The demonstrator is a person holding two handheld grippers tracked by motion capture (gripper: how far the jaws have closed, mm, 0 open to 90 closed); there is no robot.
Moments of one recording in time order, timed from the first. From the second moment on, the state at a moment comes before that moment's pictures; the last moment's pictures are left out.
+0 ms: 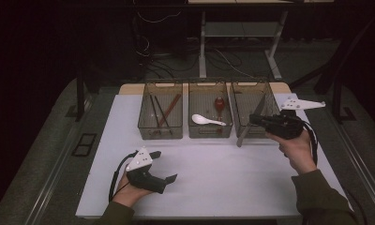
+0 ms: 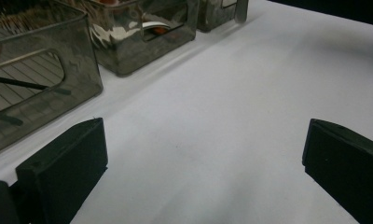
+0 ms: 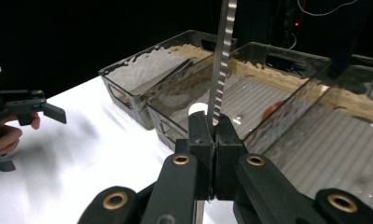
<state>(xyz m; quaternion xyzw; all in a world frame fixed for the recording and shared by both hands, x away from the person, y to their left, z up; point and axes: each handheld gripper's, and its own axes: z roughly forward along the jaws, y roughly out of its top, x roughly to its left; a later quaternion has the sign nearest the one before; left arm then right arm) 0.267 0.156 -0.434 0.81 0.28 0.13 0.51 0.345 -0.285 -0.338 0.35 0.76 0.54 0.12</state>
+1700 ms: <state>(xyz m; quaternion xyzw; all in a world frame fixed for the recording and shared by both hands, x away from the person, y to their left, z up) 0.266 0.151 -0.437 0.81 0.27 0.10 0.51 0.414 -0.360 -0.317 0.46 0.76 0.41 0.20</state>
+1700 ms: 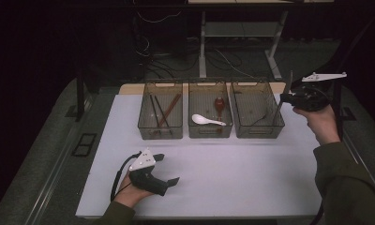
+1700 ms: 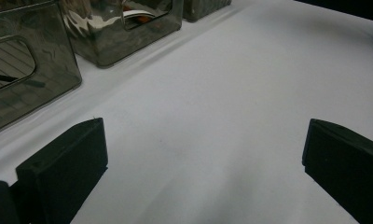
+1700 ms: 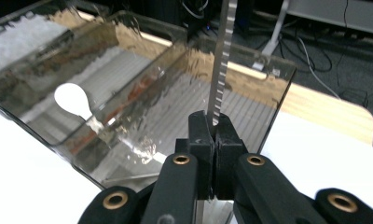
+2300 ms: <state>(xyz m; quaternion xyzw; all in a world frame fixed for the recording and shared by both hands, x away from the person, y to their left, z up) 0.267 0.151 -0.438 0.82 0.27 0.10 0.51 0.433 -0.359 -0.339 0.48 0.77 0.38 0.18</state>
